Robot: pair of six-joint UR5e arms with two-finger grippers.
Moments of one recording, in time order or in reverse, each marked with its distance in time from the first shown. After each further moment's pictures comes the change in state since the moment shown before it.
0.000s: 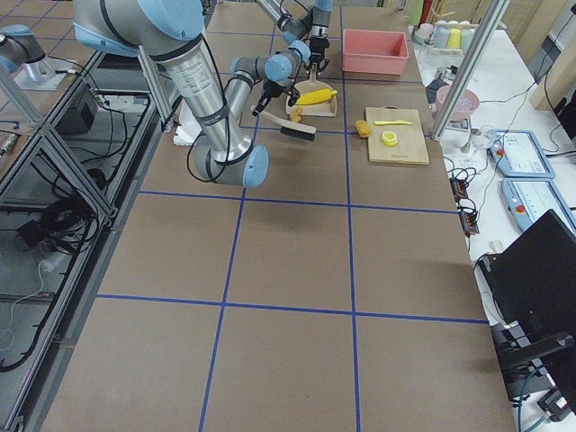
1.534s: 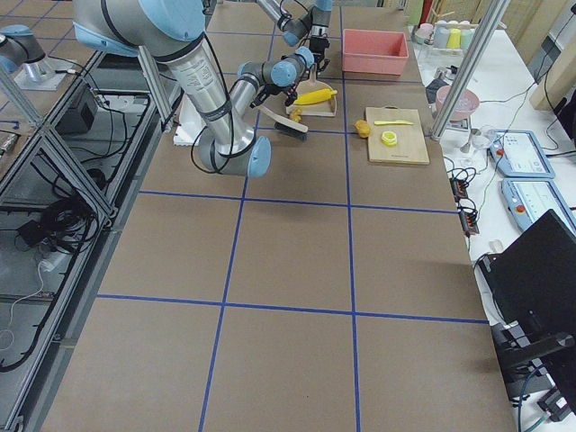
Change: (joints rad) left arm 0.000 0.000 -0.001 0.000 -0.001 -0.001; right arm 0.002 0.100 -0.212 0.142 0.175 0.067
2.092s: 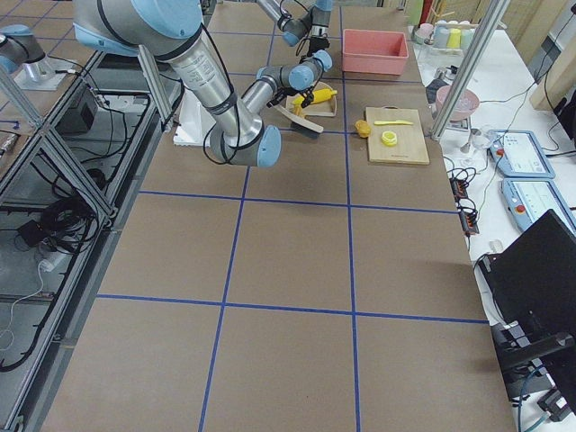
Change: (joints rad) left arm 0.000 0.000 0.000 0.000 0.000 0.000; right arm 0.084 0.097 -0.238 0.164 0.067 0.040
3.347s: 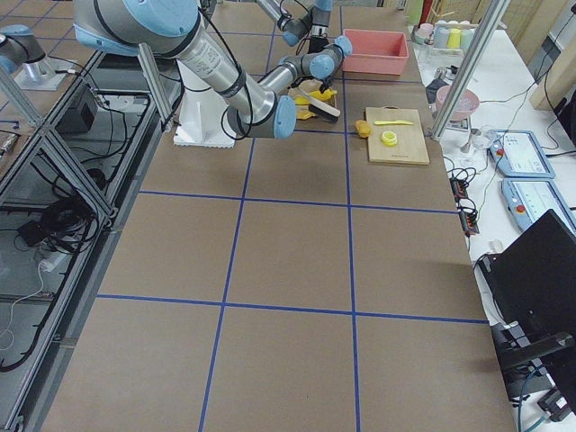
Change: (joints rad) left arm 0.000 0.000 -0.002 0.001 0.000 0.000; right arm 0.053 0.226 -0.317 0.241 0.070 0.080
